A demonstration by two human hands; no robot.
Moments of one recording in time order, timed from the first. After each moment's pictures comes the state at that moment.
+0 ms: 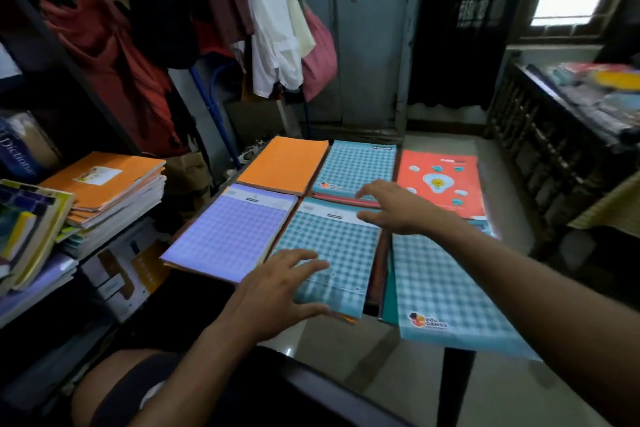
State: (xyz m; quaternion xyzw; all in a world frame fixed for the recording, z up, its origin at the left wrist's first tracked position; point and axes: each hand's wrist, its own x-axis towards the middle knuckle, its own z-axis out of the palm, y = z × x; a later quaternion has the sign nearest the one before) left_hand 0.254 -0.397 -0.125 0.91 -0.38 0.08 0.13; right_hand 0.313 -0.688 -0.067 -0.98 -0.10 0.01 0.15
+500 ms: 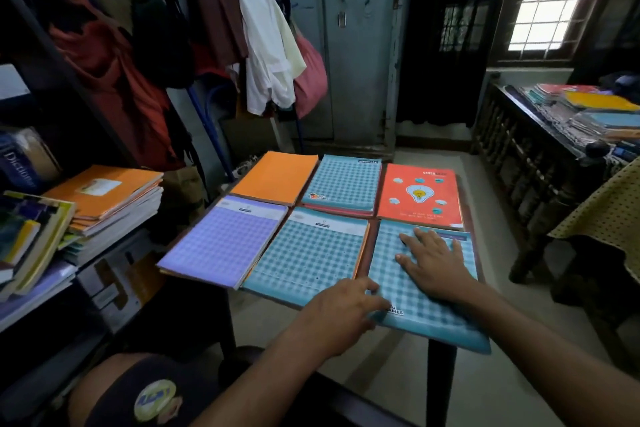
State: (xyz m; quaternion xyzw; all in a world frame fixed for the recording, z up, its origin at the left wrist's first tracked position) left_hand 0.208 -0.502 -0.125 0.88 -0.46 0.01 0.09; right_hand 0.228 -0.745 -0.142 -0.99 0.08 0.01 0.11
